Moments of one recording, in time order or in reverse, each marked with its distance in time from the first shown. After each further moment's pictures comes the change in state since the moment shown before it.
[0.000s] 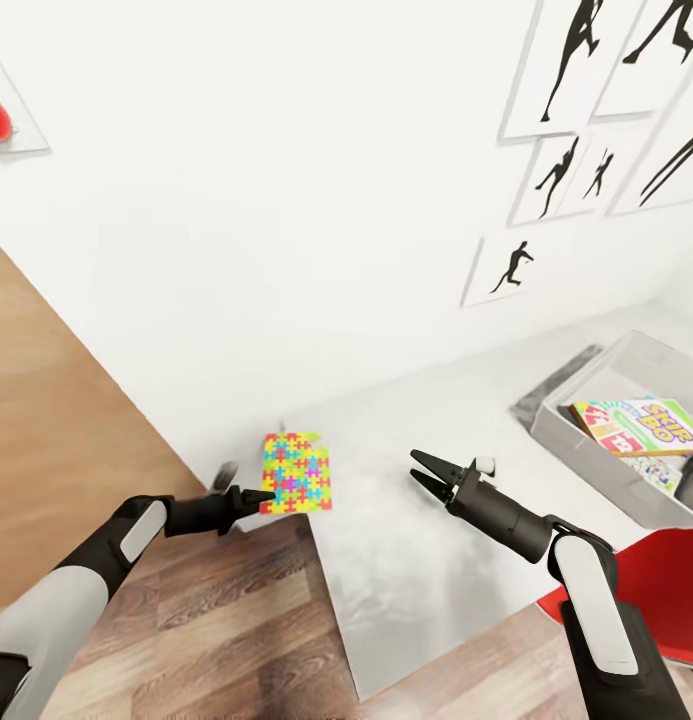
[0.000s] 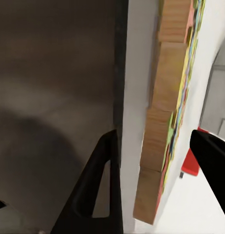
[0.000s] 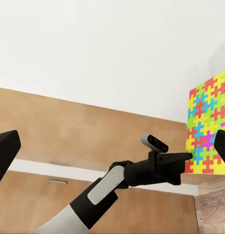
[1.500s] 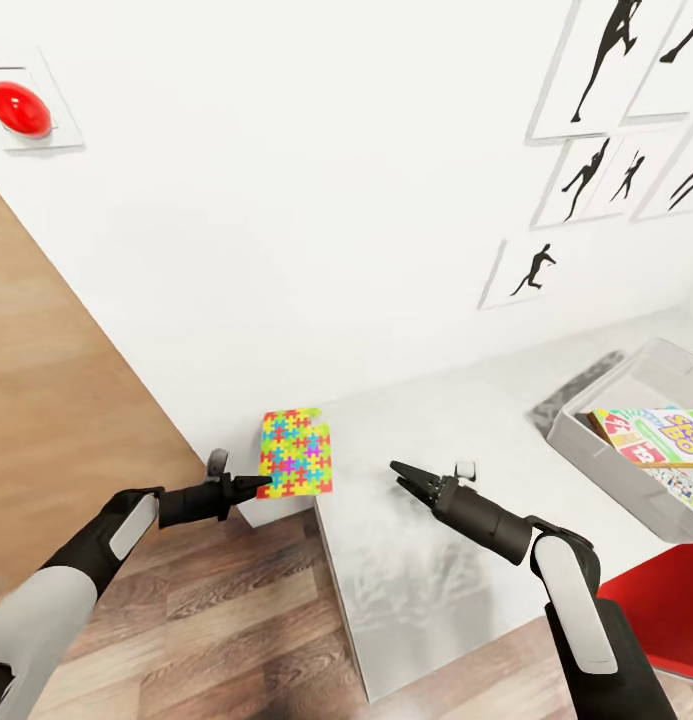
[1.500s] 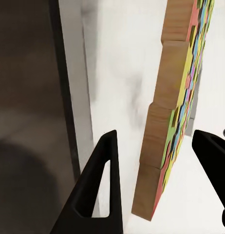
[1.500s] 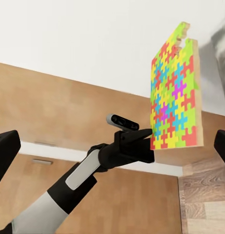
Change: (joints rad) left arm 0.012 0.033 -0.003 -0.077 -0.010 -0.006 -0.194; right arm 0.000 0.004 0.071 0.010 0.091 -0.039 0.003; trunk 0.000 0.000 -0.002
